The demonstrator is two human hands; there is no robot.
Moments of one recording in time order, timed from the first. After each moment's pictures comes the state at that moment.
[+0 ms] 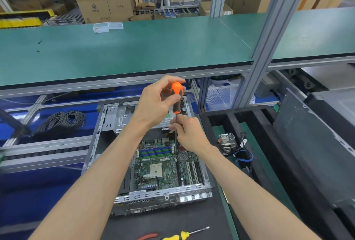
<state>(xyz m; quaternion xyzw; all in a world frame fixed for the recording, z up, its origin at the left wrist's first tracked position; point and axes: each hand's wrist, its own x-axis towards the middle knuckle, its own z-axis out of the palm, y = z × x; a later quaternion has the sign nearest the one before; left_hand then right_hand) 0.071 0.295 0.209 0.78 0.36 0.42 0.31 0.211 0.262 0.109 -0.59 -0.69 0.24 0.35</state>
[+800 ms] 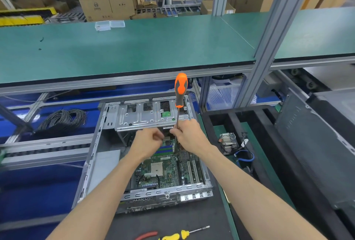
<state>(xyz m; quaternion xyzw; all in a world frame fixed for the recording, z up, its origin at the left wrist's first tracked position) 0.029 0.280 0.087 0.72 0.60 0.18 0.31 0.207 0.263 0.107 -0.64 -0.70 0.24 0.23</state>
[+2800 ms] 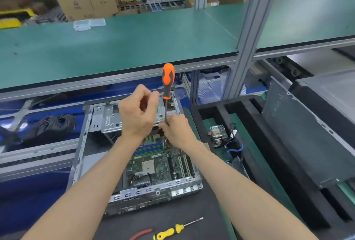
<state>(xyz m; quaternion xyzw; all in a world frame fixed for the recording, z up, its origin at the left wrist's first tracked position) 0.081 0.269 0.179 0.72 0.39 0.56 0.12 0.203 0.265 0.103 -0.67 -0.65 0.24 0.25</state>
